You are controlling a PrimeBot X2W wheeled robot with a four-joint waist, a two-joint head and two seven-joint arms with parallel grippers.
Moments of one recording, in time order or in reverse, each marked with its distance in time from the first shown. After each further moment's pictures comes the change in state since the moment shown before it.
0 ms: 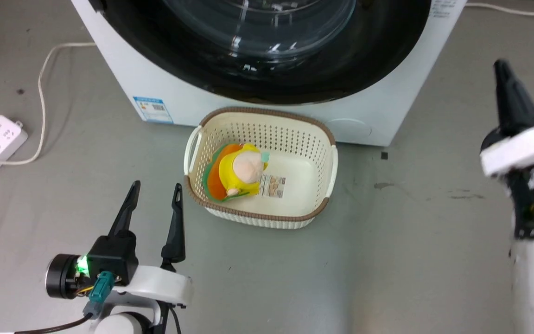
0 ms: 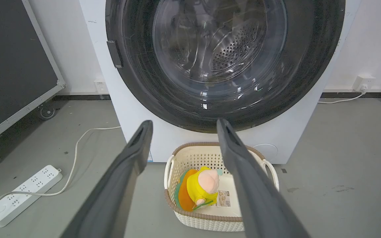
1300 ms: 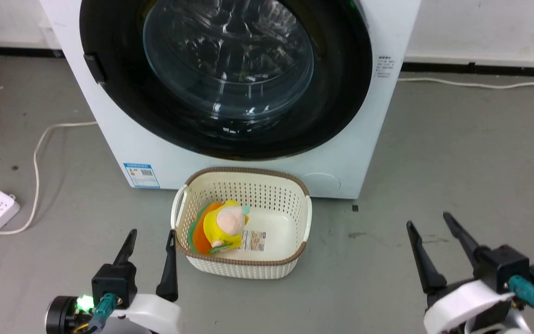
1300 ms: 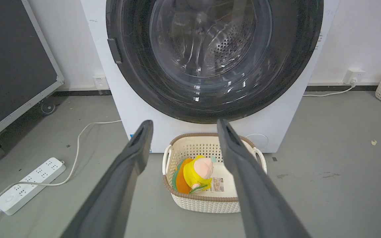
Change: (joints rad) left arm 0.107 0.000 0.032 0.055 0.009 0.002 0.079; right arm 0.530 0.017 0.158 -0.168 -0.435 0.000 -0.166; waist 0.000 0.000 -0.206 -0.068
